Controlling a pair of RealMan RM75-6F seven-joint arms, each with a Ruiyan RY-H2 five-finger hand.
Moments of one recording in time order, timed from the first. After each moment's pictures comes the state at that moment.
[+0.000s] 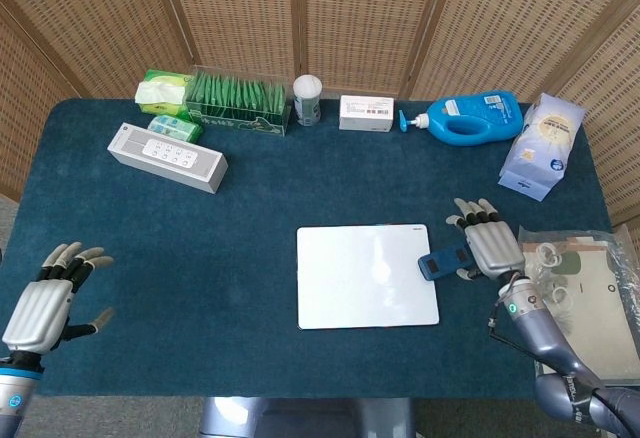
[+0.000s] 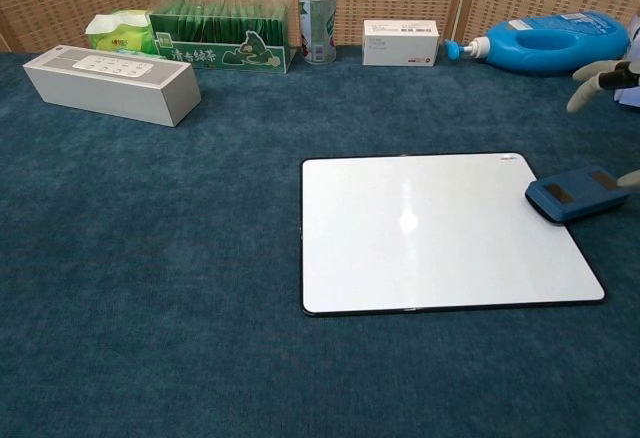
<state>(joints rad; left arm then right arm) -0.14 -1.03 0.00 -1.92 1.44 1.37 0.10 0.58 -1.26 0.09 -1.53 -1.10 0.99 -0.29</state>
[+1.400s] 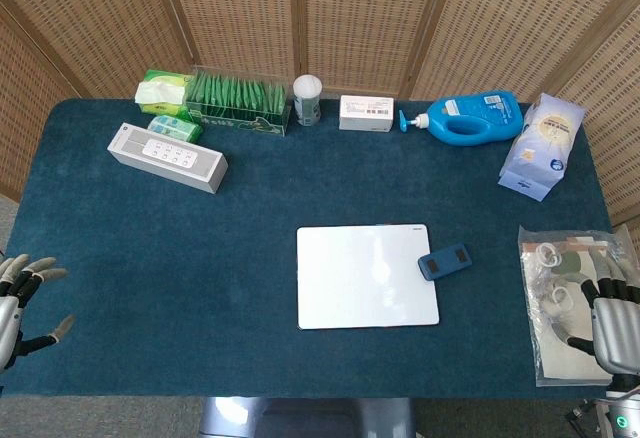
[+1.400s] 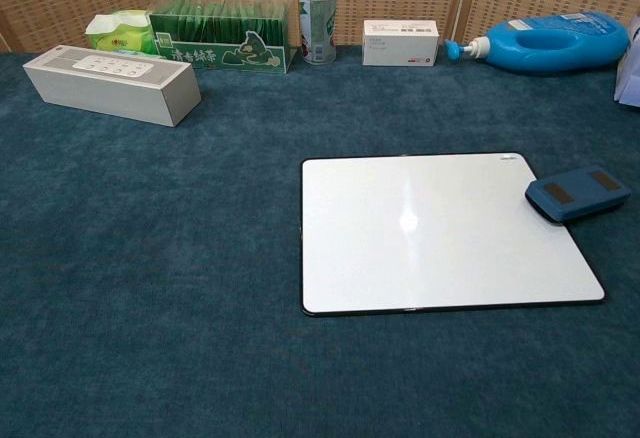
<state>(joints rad) -0.02 -1.07 0.02 -1.74 1.49 1.51 -0.13 0.08 -1.11 -0.02 -1.67 -1.36 1.59 -0.15</state>
